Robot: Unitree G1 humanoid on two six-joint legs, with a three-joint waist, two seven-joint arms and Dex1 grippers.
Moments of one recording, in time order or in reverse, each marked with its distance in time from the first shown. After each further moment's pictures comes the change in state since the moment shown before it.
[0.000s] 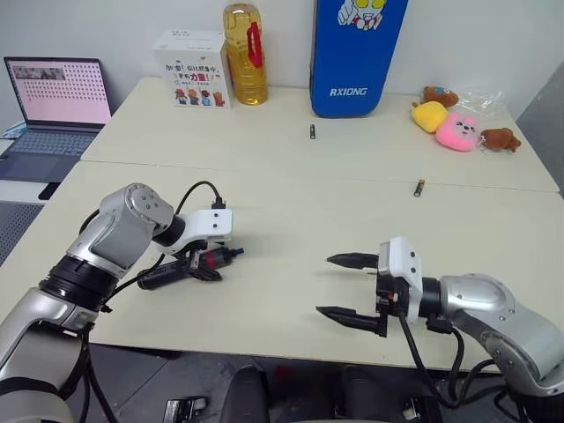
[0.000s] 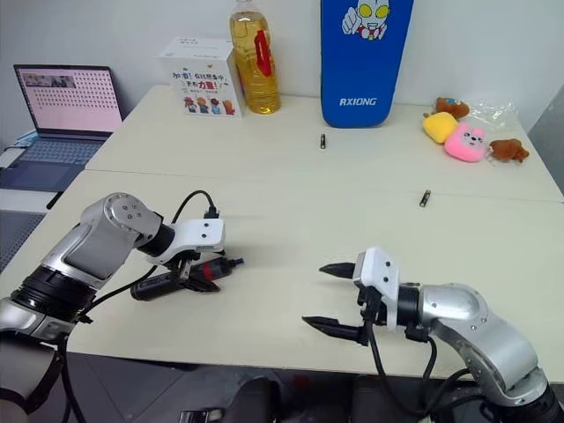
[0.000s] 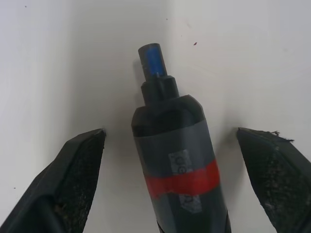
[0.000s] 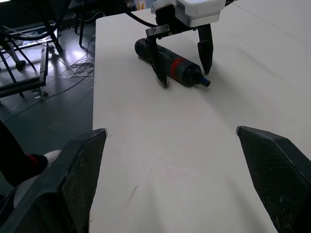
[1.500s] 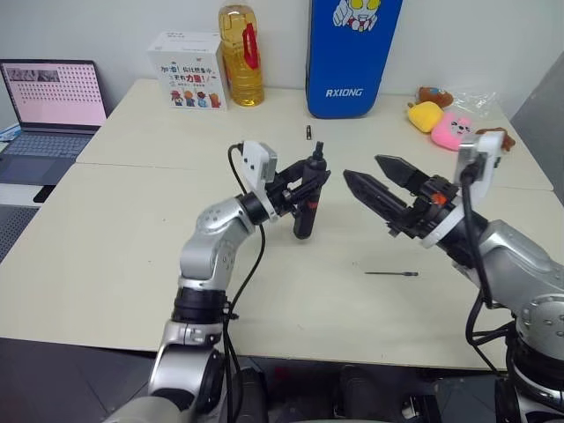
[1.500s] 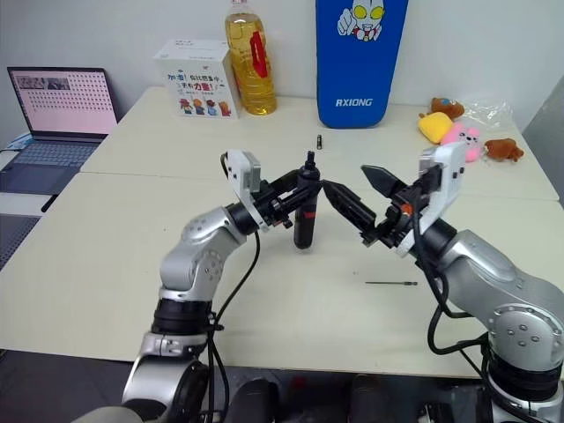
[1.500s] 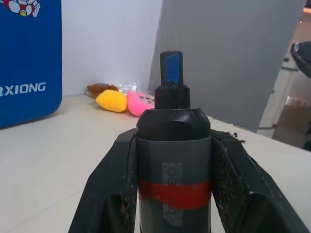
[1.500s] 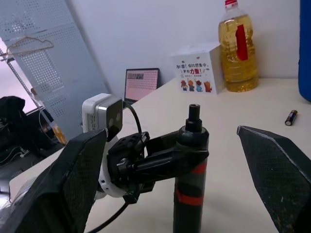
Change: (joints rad) left arm 0.184 -0.817 0.487 -0.146 -0.449 -0.078 0.675; right arm -0.283 0.154 -0.321 -0.002 0.673 0.219 -0.818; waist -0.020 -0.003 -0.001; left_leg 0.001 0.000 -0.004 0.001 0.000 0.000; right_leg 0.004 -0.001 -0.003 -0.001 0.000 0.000
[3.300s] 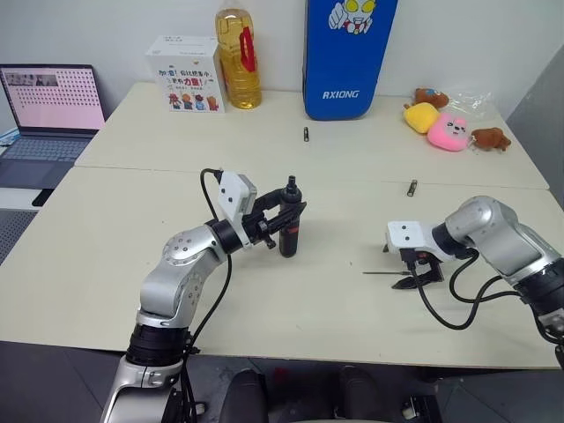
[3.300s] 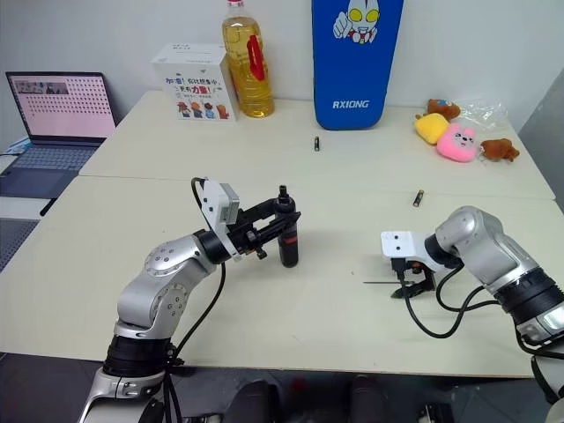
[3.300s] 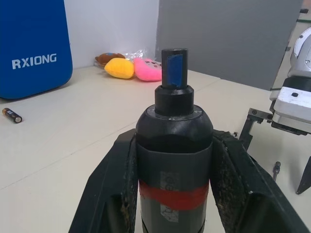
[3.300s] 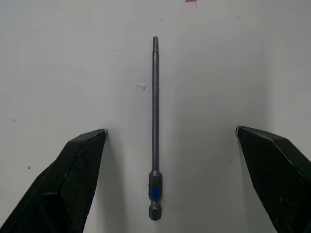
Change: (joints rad) left arm 0.166 0.231 -0.043 -0.216 -0.079 0.063 0.032; right arm -0.314 -0.413 0.742 0.848 -1.269 -0.543 1.371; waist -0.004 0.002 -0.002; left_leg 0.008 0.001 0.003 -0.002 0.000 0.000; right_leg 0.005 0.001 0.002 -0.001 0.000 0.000
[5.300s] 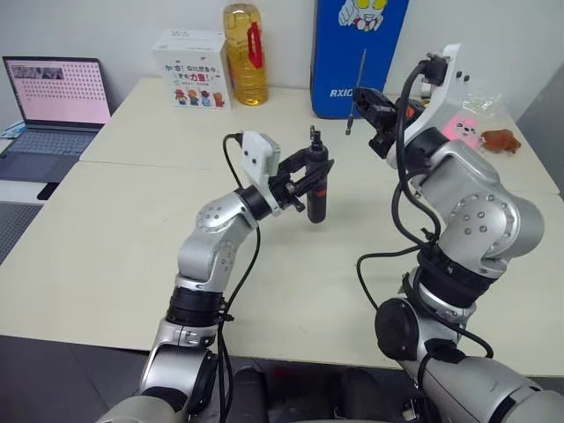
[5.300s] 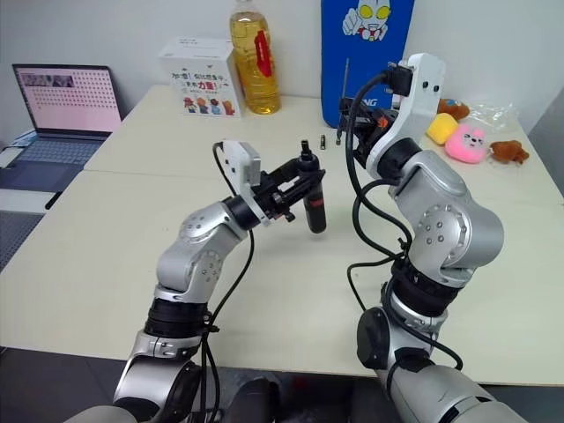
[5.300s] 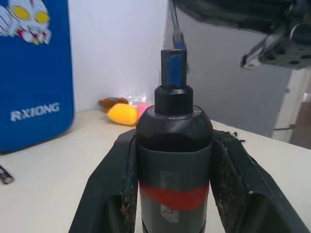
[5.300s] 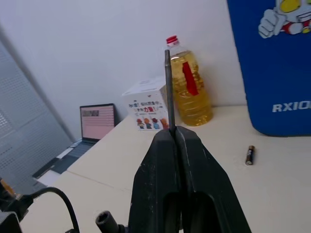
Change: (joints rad) left arm -0.230 -0.182 -0.035 0.232 0.047 -0.108 0.075; right arm -0.205 1.046 -0.958 -0.610 0.246 0.837 -1.038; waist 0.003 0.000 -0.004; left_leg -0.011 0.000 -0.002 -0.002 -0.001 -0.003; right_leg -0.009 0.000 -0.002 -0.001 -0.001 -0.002
